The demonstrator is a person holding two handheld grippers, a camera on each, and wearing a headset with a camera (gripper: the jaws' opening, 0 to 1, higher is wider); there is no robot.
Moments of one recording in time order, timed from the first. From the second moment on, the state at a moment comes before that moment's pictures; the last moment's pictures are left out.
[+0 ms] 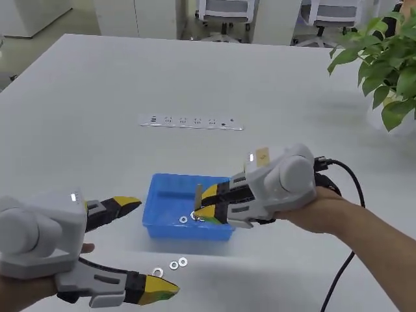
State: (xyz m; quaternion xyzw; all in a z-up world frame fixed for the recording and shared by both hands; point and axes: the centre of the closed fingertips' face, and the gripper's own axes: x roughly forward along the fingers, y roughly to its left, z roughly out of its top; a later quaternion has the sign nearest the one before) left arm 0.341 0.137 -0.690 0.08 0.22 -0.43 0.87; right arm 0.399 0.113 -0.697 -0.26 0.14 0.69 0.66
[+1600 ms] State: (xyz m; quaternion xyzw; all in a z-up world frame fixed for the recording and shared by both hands) left arm 0.366 0.145 -0.696 0.08 0.23 -0.43 0.87; right arm 0.432 0.124 -0.749 -0.25 0.18 0.69 0.65
